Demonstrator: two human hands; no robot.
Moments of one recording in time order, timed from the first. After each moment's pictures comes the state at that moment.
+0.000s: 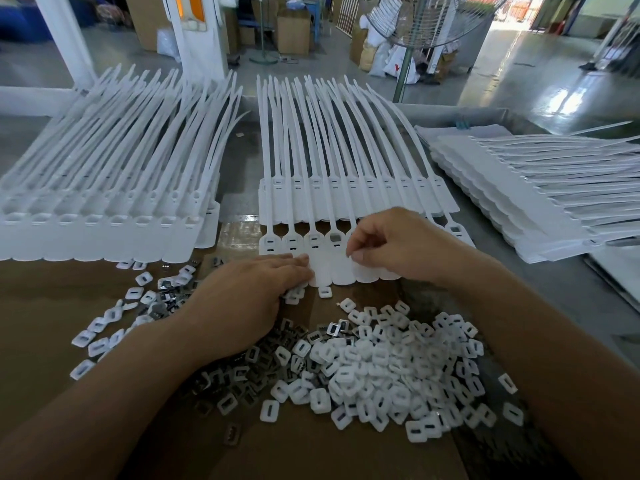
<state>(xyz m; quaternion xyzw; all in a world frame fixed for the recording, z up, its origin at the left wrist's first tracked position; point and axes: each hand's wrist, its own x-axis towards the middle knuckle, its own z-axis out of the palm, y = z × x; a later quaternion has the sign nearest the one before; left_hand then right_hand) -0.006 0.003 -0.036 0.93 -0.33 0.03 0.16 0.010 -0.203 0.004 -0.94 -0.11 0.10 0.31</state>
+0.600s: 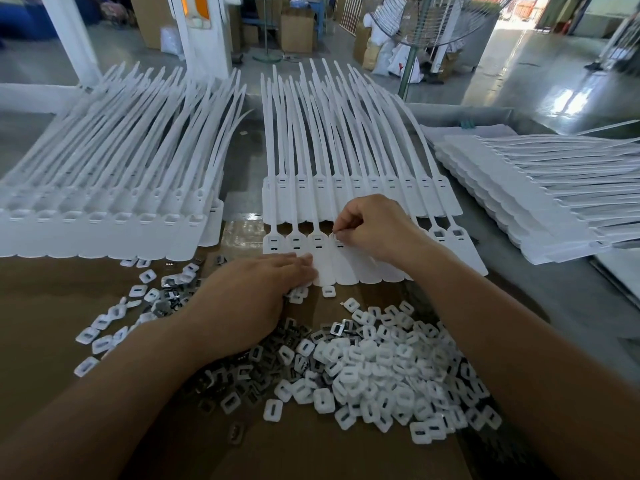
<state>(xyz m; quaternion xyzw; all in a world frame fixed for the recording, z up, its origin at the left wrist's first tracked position) -0.006 0.005 -0.034 0.93 -0.33 0.02 0.16 0.051 -0.185 -0.022 -0.95 -0.05 0.00 0.31</state>
